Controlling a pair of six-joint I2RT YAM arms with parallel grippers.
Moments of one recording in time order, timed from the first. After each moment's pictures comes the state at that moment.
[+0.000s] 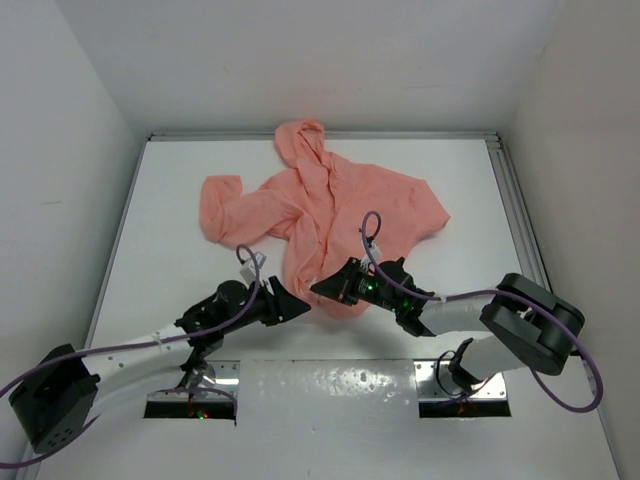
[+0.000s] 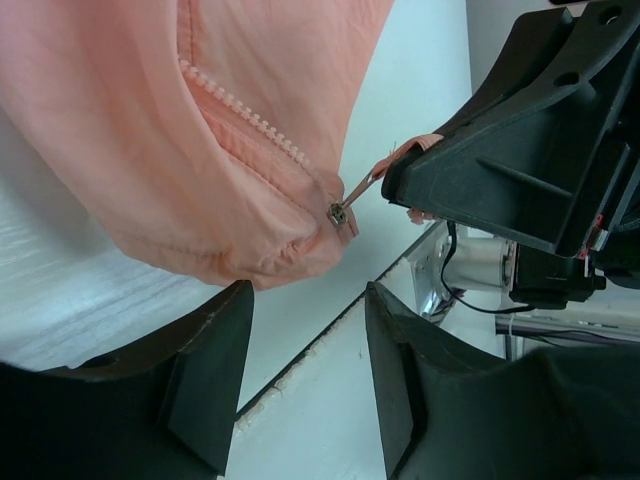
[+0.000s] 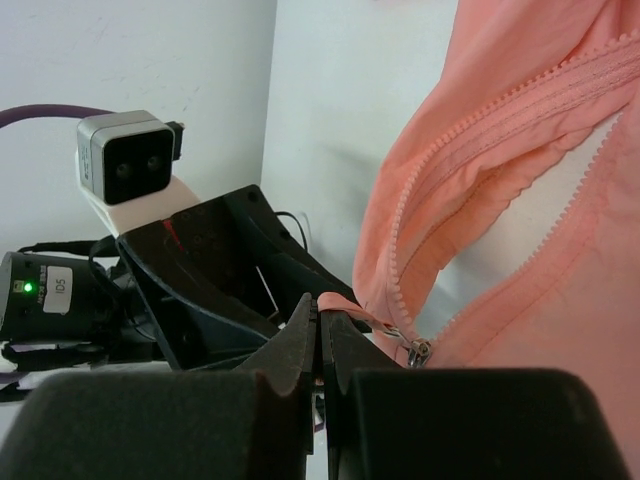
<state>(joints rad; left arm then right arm) -0.80 0.82 0.11 0.31 0.14 -1.02 0.87 1.43 0.29 0.89 -0.14 1.19</state>
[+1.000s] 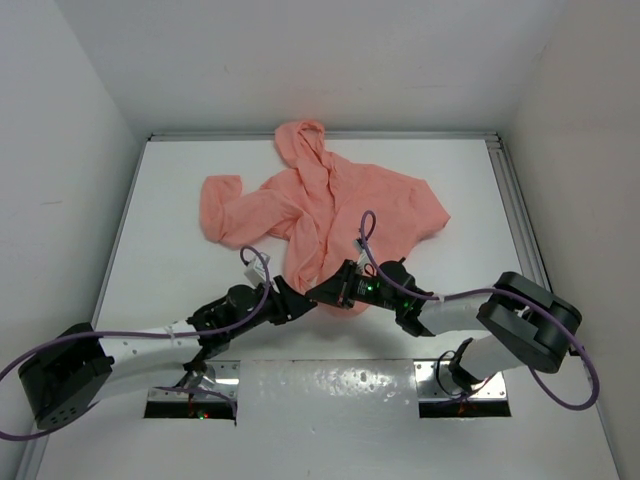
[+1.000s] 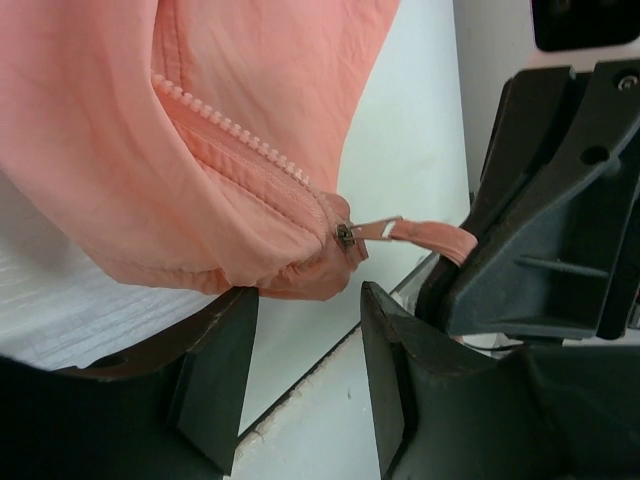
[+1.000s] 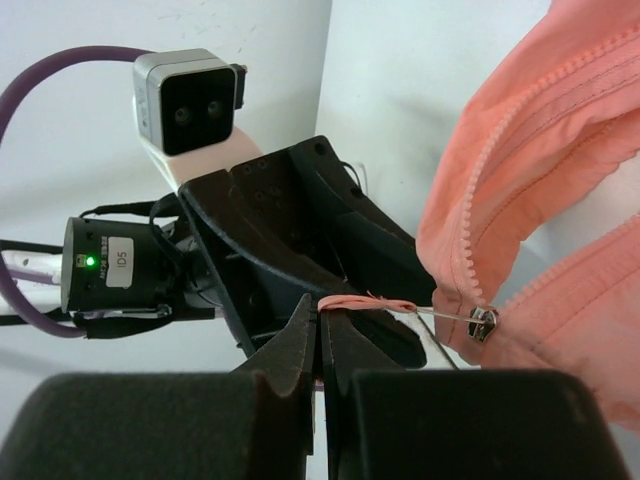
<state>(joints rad) -0.90 0.97 0.11 0.51 -0.03 -1.08 0.87 1.45 0.29 0.98 -0.29 1.26</state>
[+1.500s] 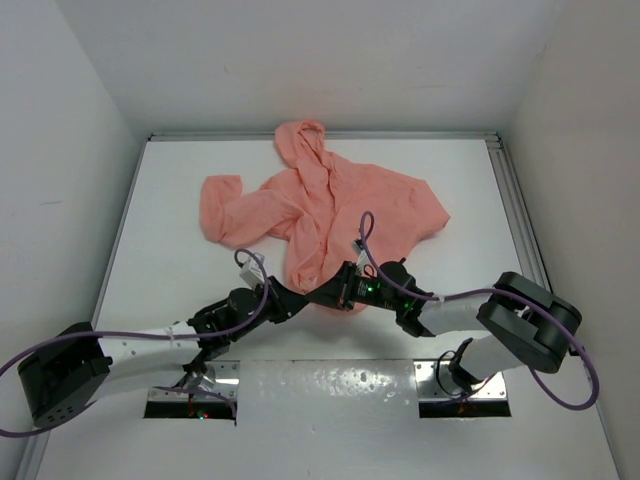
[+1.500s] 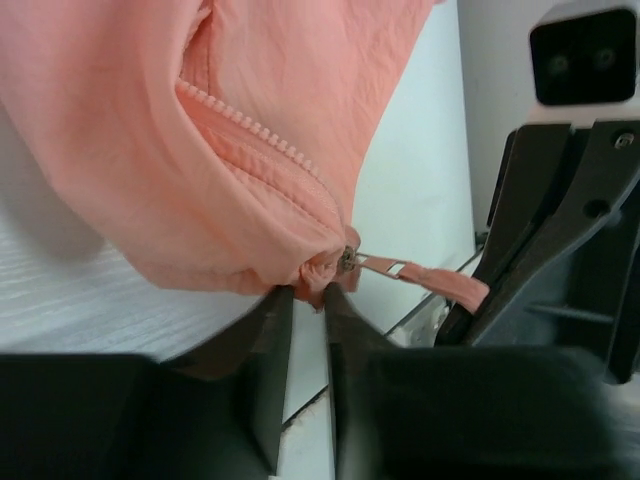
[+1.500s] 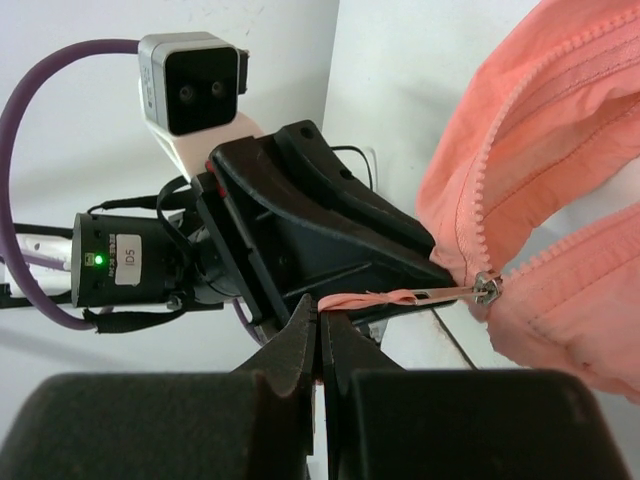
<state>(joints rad) -0.94 0.97 0.10 0.51 -0.17 -1.12 0.87 1.45 0.28 1.00 -0.33 1.28</state>
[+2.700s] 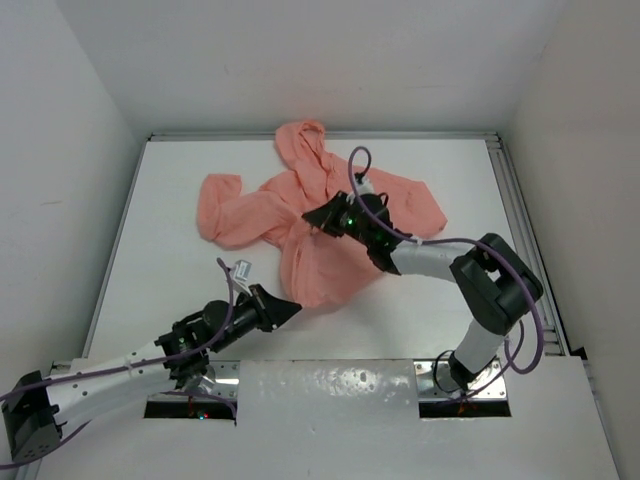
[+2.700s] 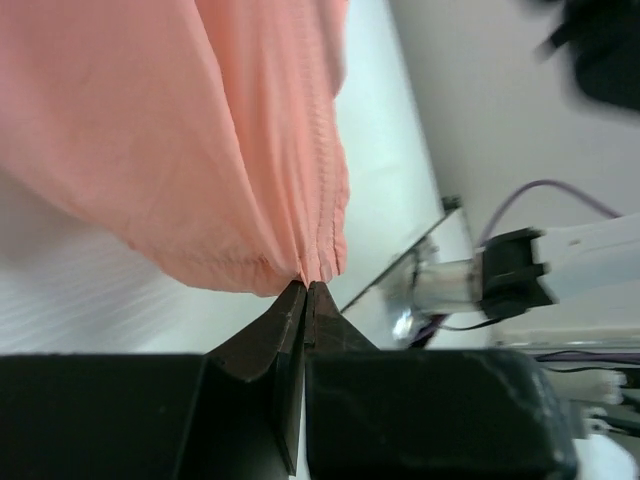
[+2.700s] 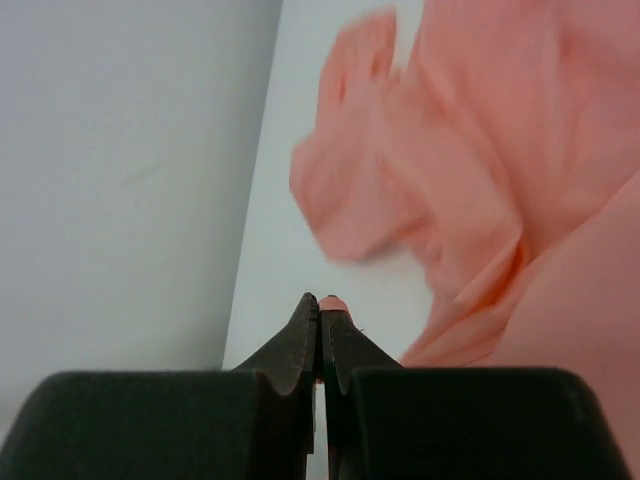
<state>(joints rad) -1.00 0.49 0.06 0.20 -0.15 -1.03 0.67 1.72 0.80 0.66 -0.11 1.03</state>
